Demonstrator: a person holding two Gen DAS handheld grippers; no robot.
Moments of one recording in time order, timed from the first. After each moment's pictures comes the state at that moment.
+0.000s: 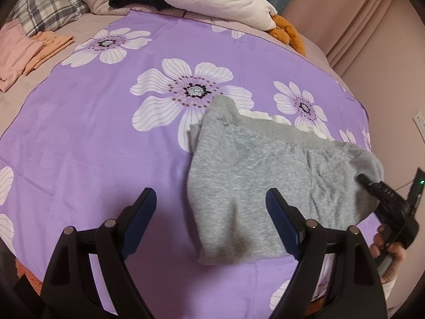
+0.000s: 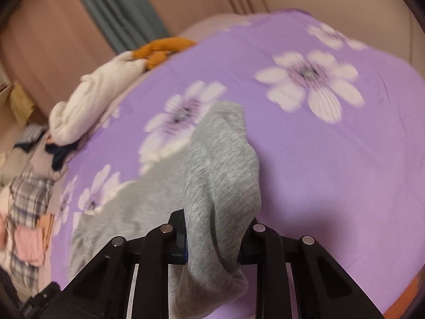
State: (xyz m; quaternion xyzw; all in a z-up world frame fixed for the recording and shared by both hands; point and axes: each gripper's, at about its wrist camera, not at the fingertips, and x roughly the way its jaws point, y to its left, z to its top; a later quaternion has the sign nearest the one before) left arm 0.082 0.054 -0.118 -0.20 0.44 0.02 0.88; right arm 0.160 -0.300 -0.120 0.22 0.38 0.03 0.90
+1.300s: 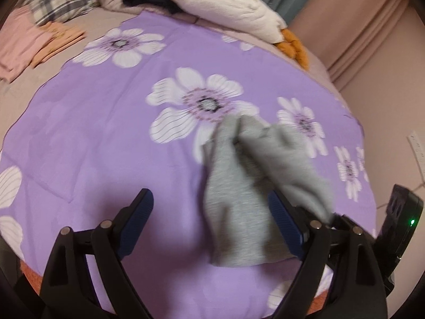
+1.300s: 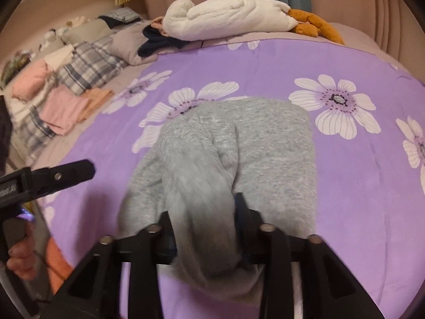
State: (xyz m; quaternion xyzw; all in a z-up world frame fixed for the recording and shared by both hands) left arm 0.077 0.089 -0.095 -0.24 0.42 0.01 0.87; right arm 0.133 -0.127 -0.105 -0.01 0.43 0.28 0.86
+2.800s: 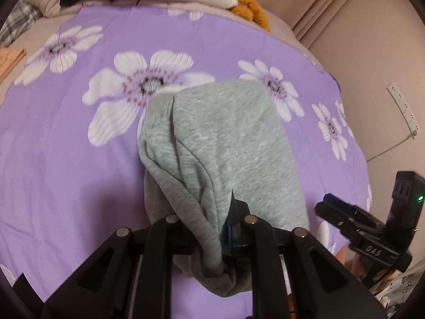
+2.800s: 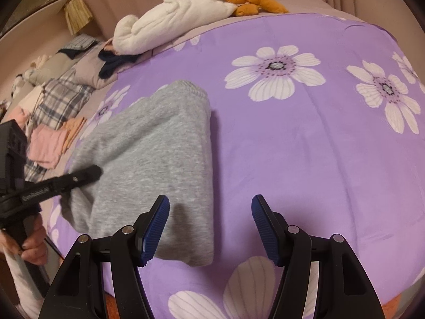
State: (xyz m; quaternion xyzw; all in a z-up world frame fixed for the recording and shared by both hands) left arm 0.120 0.042 -0.131 -0.17 0.48 -0.10 0.85; right arm 0.129 -0.203 -0.115 0.08 0.47 0.19 0.86
